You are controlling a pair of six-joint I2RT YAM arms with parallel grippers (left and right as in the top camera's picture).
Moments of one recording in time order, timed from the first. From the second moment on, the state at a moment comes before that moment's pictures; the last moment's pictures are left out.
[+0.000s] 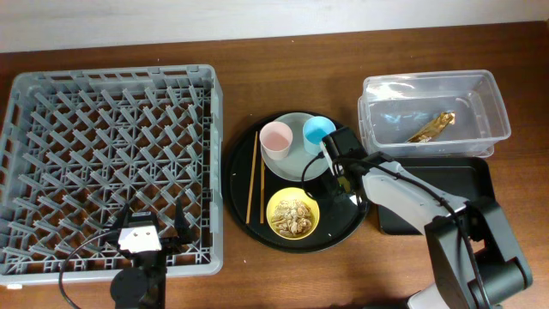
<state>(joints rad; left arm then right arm) 0.00 0.02 0.05 -0.16 -0.06 0.00 0.37 1.70 0.90 -0.52 0.13 -0.04</state>
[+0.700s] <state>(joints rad) 0.00 0.02 0.05 -0.16 -0.06 0.00 0.01 1.57 1.23 -0.57 0.16 0.11</state>
